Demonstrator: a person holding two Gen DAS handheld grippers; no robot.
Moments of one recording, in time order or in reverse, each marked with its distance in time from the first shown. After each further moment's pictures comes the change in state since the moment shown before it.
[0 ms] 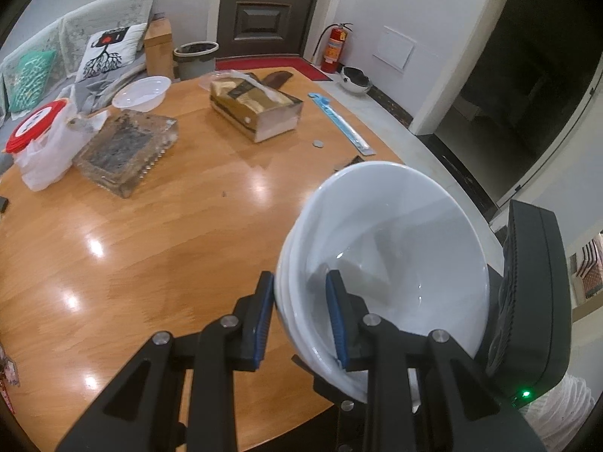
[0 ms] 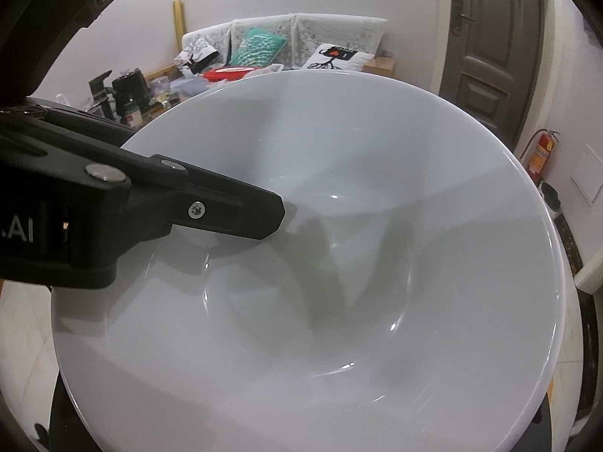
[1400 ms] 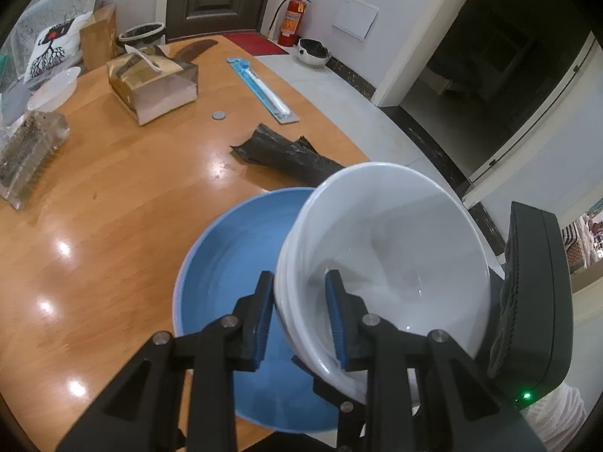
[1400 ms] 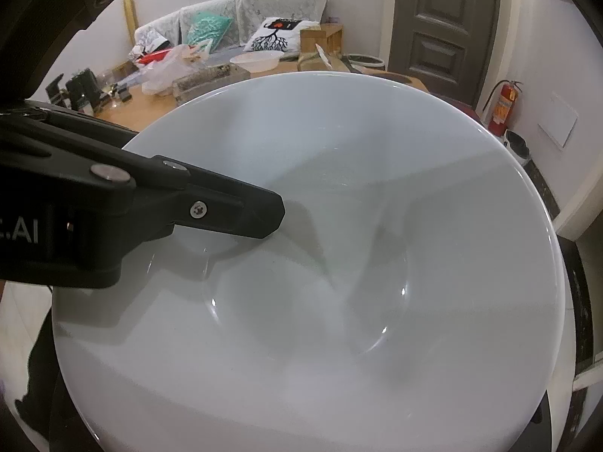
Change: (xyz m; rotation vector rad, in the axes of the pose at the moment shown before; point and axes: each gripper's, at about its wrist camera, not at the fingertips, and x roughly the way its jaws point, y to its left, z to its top) left arm 0.098 -0.095 0.014 0.053 0.096 -0.122; right arm -0.016 -0.106 -0.063 0.117 0.105 -0.086
